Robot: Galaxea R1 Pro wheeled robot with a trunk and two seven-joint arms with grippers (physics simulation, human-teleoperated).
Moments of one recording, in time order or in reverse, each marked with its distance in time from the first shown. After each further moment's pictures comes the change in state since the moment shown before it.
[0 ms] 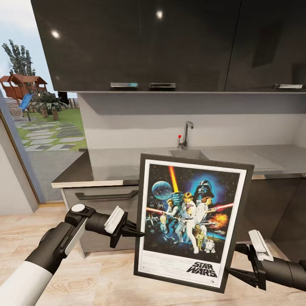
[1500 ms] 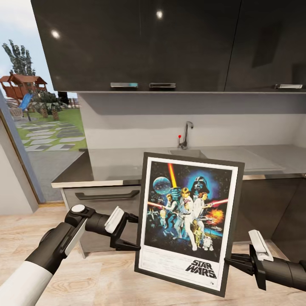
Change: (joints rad) left arm 0.000 0.000 0.002 0.016 -0.001 0.003 0.003; right arm 0.000 0.000 0.000 0.000 0.000 -0.003 -0.001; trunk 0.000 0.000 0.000
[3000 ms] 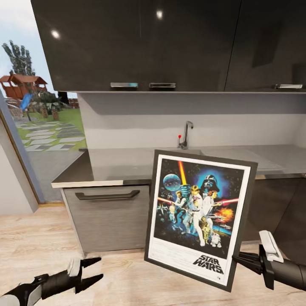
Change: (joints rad) left arm 0.010 0.104 0.005 1.140 0.318 -0.746 0.041; right arm 0.010 0.000 -0.088 0.014 0.005 -0.045 -0.005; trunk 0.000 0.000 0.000
